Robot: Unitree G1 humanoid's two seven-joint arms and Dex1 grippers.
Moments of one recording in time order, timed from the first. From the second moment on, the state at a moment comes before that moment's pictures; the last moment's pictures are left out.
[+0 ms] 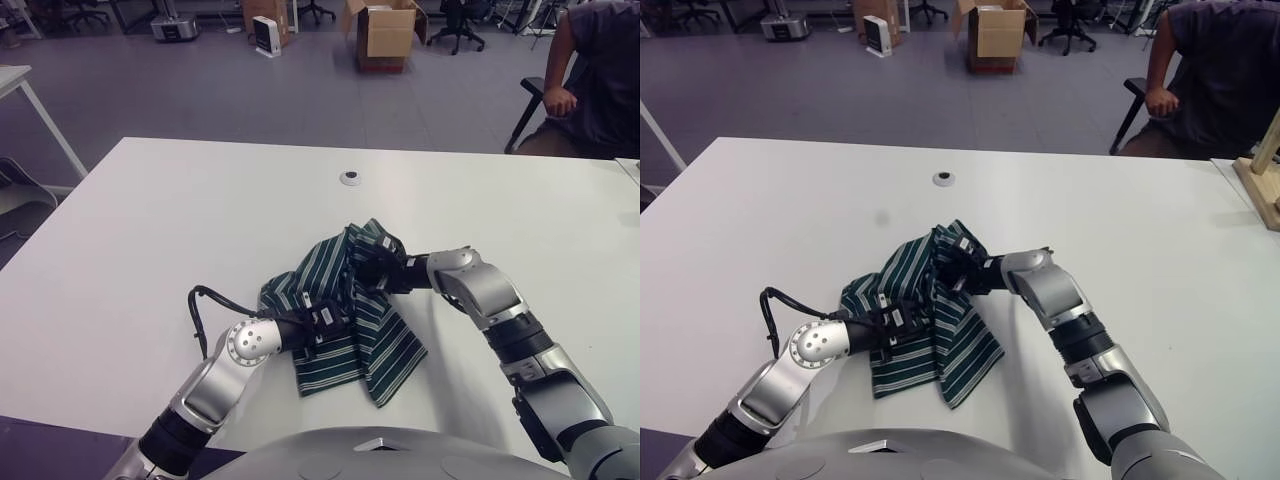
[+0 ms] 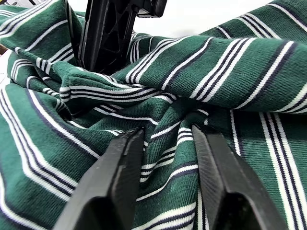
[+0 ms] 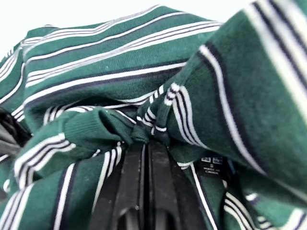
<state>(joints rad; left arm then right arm) 0.05 0.44 -0.49 -0.32 0.19 0.27 -0.67 -0.42 -0.40 0.35 0.10 0.20 0.74 0.87</state>
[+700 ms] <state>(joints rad) 0.03 0.57 -0.06 -0.49 -0.28 0.42 -0.83 -0.51 -0.59 0.11 0.09 0.33 0.69 1.04</state>
